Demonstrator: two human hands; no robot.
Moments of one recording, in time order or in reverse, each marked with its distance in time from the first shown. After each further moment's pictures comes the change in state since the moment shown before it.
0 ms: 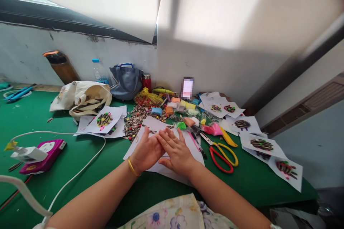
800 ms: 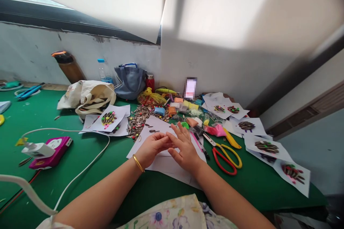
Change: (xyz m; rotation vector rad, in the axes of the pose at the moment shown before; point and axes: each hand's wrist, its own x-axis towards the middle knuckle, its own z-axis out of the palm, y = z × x) left_hand 0.004 -0.007 -0.011 0.543 0.310 0.125; right_hand -0.006 0.004 -0.003 0.243 0.097 0.190
